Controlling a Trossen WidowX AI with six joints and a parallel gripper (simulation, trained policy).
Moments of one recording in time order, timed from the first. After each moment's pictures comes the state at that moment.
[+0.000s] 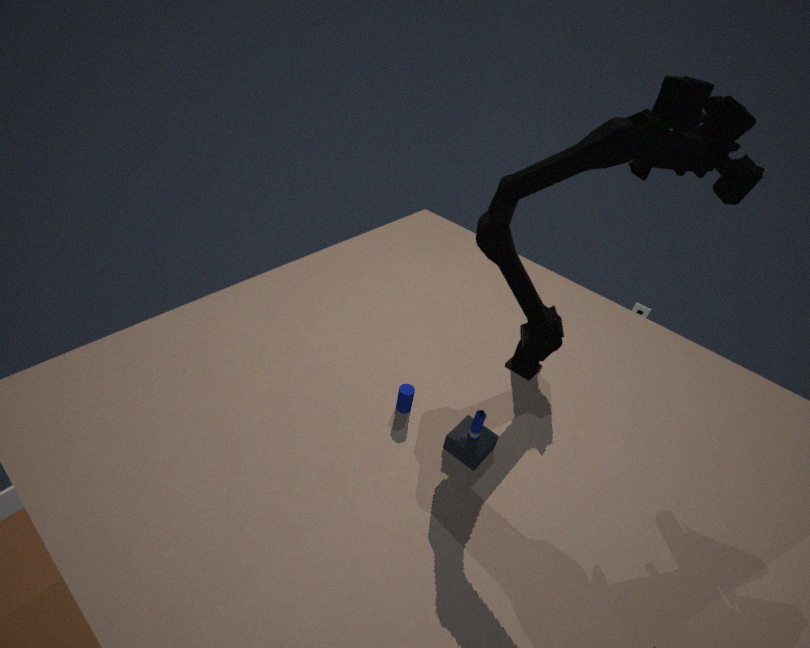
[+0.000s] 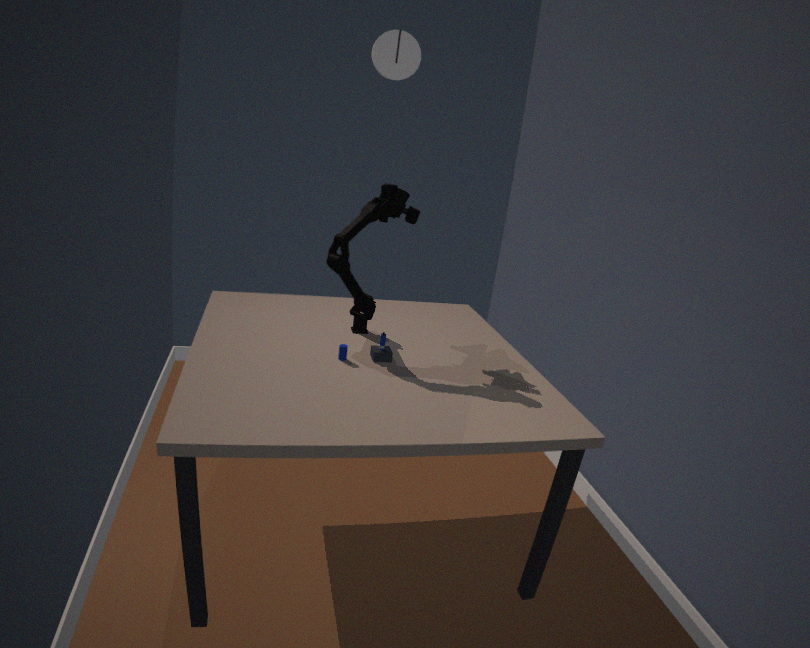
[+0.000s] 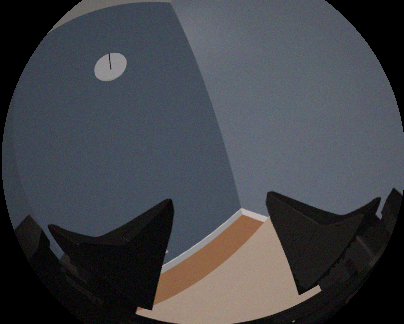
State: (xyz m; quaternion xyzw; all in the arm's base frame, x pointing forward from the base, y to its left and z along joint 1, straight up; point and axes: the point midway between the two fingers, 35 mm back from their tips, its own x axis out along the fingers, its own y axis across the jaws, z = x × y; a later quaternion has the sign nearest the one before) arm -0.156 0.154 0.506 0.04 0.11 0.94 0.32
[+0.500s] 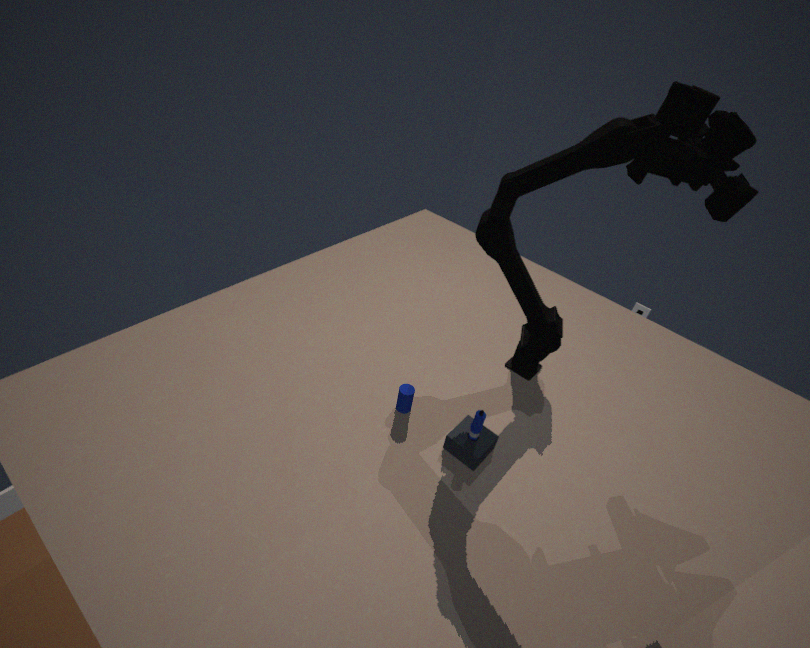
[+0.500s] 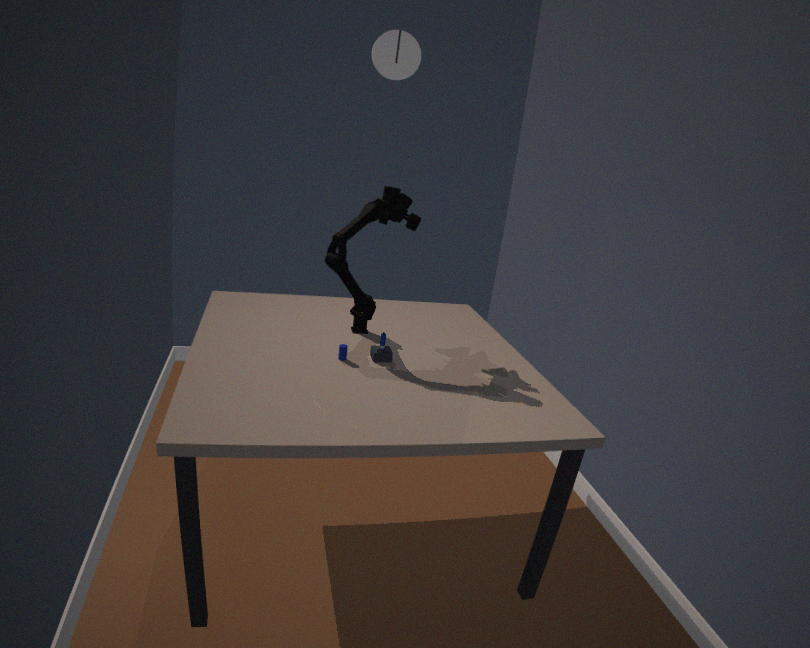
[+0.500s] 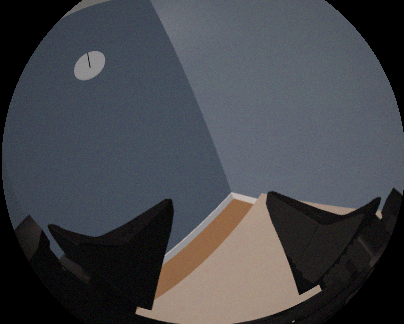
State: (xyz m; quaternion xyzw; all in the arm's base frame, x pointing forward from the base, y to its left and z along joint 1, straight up) arm -0.142 0.165 0.480 0.00 0.16 0.92 0.36
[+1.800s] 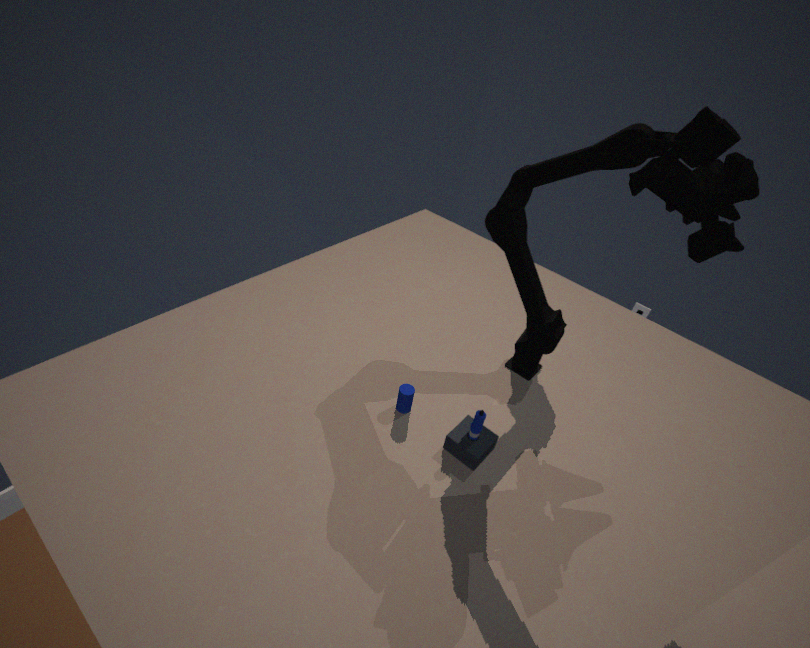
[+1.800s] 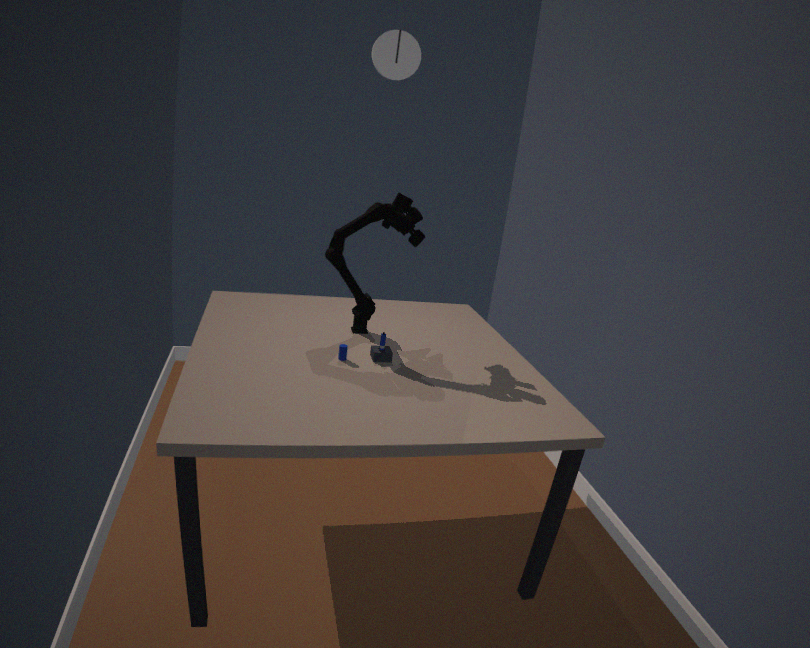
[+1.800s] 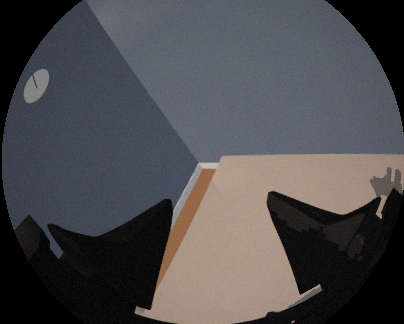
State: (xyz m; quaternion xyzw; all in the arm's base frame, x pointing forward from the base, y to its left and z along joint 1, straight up) arm -0.097 0.198 0.418 -0.08 0.27 0.84 0.46
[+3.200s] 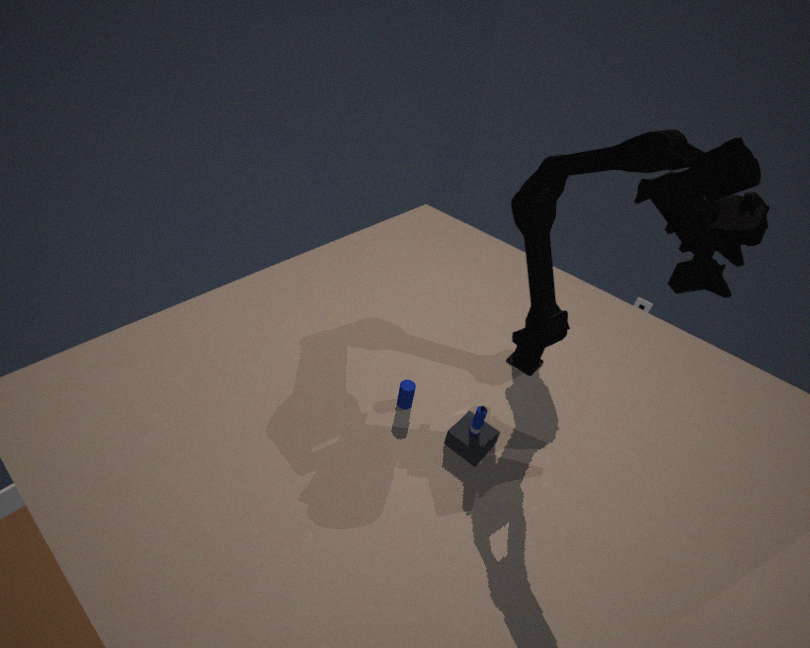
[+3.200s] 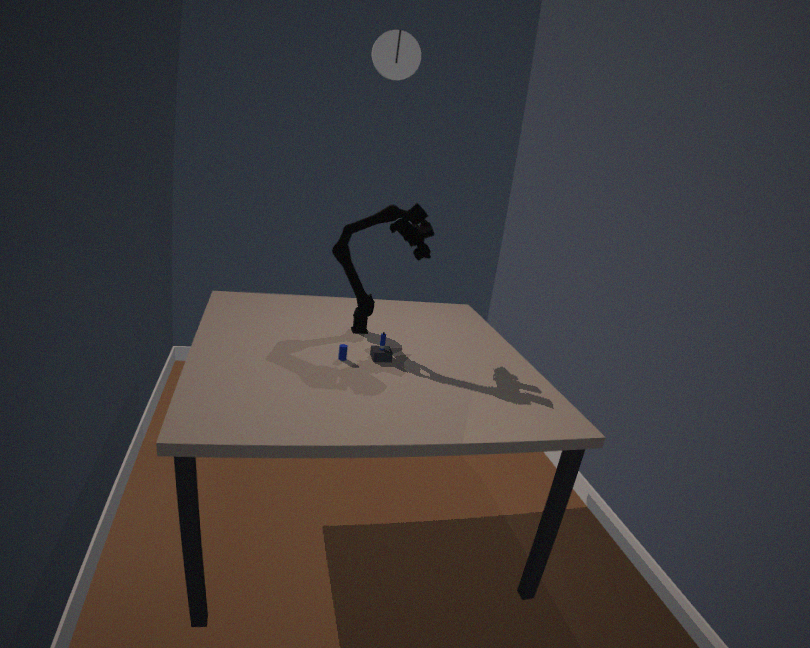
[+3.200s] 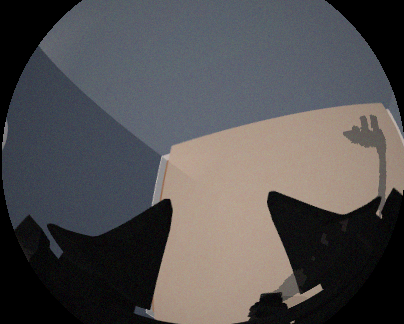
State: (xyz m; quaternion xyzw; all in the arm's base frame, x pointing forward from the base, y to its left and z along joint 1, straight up) arm -0.023 0.228 0.370 -0.12 0.37 0.74 0.56
